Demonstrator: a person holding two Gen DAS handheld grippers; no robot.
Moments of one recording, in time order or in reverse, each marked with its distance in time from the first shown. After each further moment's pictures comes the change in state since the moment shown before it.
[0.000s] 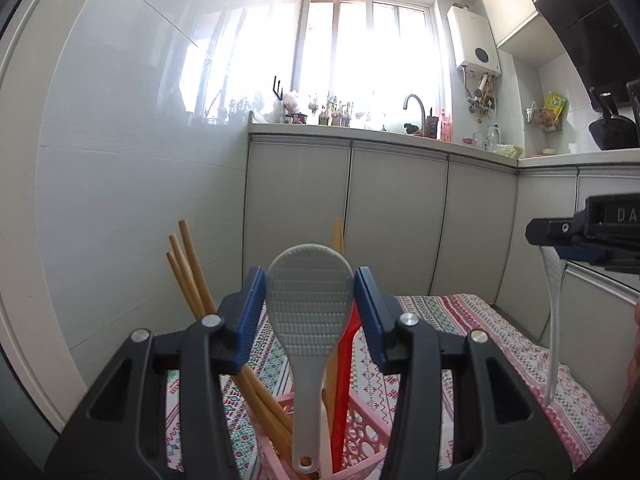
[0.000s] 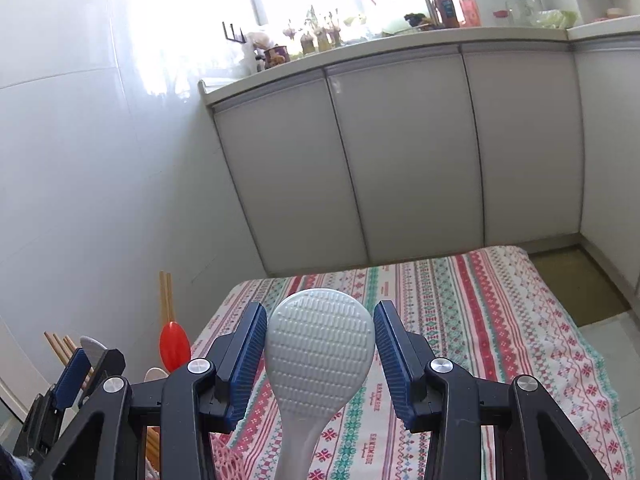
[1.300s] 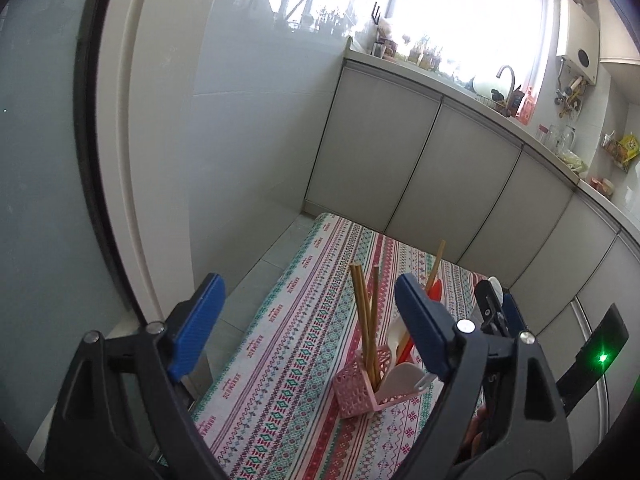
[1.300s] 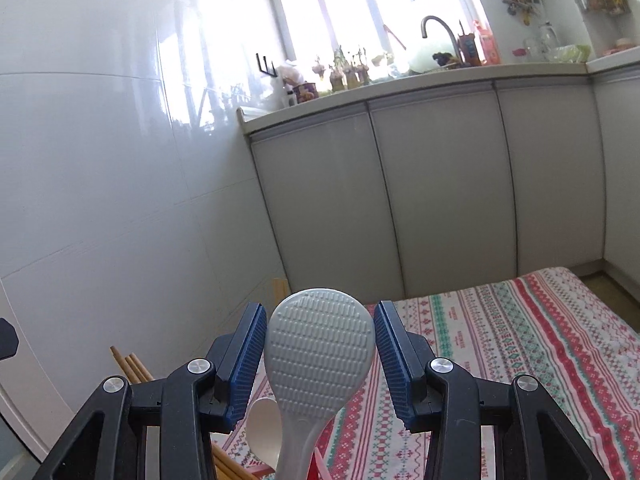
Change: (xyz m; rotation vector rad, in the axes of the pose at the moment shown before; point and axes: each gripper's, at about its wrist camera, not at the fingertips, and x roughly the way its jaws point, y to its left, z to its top) left arm -0.044 0.099 0.091 -0.252 0.408 0.173; right arm 0.026 0.120 -0.039 -0.045 -0.171 -0.018
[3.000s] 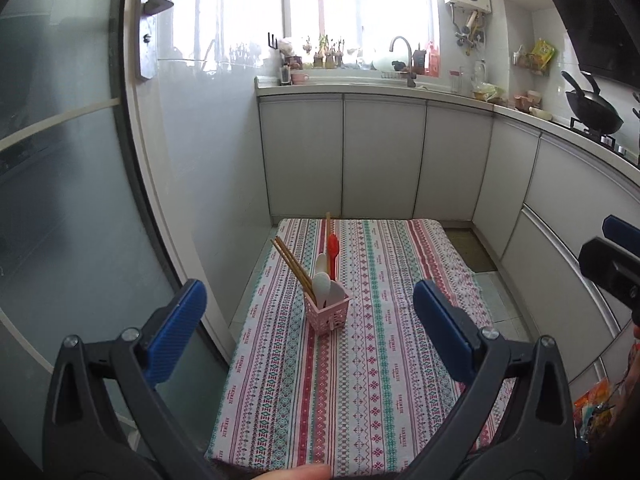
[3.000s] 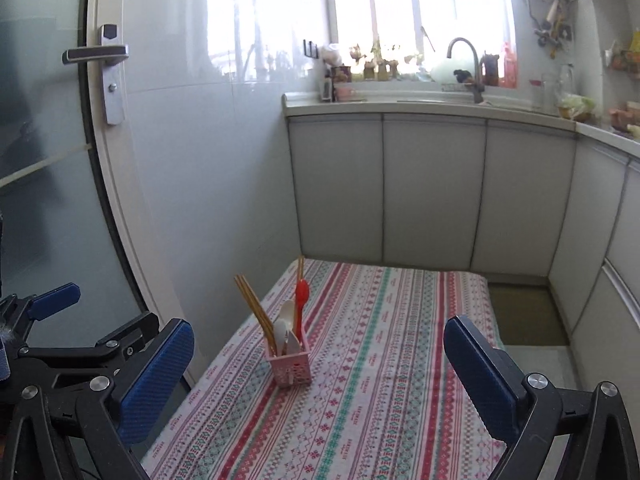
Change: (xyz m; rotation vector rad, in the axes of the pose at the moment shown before) left arm -0.227 -0.089 -0.022 0.374 -0.028 -0.069; right arm -0.355 -0.034 0.158 -0.150 0.226 0.039
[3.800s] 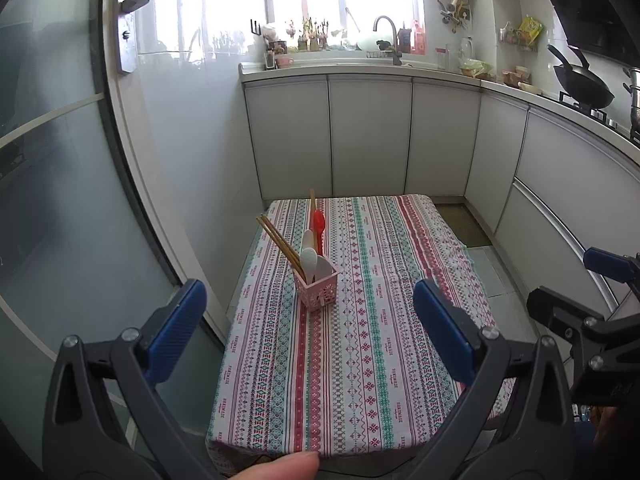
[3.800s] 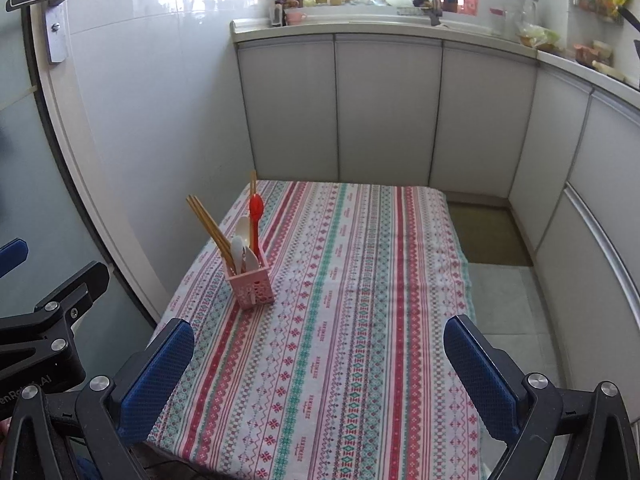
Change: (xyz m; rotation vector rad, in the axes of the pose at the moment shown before) left arm -0.004 -0.024 -0.018 0.052 0.069 -0.006; right arm 0.027 -0.008 -0.033 0.038 0.245 -0.111
